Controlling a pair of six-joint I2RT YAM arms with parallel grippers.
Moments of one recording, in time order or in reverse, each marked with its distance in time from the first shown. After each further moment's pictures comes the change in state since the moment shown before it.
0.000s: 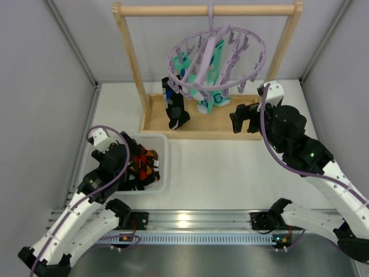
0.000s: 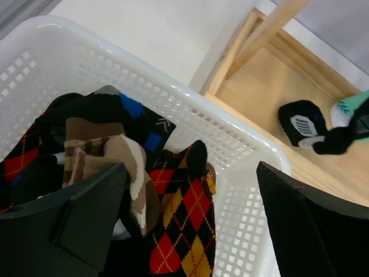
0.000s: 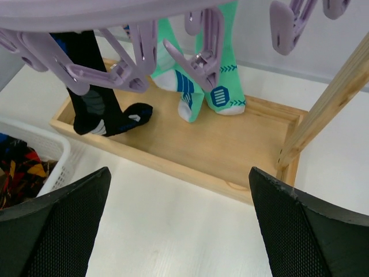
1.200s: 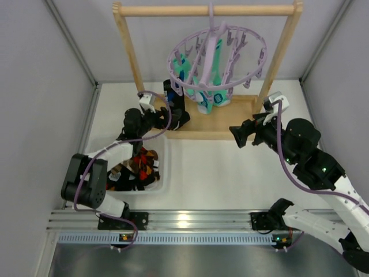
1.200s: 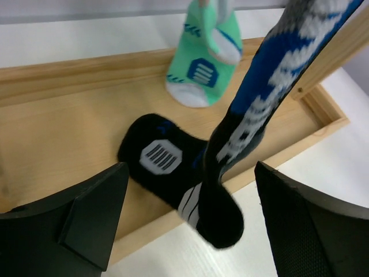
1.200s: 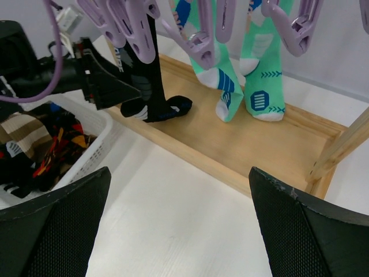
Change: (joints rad) left arm 0.298 0.856 0.033 1.228 1.129 0.517; right arm 0.000 -0.145 -0.101 0.005 -0.188 -0.031
